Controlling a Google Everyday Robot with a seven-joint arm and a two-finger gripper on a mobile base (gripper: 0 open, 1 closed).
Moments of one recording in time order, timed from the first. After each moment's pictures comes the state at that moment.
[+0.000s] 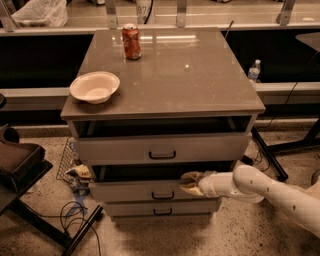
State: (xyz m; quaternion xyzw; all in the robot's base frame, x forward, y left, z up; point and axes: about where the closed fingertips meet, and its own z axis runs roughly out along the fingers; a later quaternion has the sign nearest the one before) arm 0.582 -0.104 0.442 -0.55 0.68 0.23 0.42
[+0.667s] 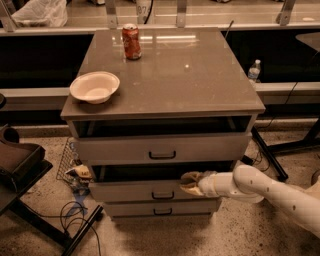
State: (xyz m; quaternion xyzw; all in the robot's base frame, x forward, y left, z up) arm 0.582 -0.104 0.442 -0.55 0.68 0.23 0.42
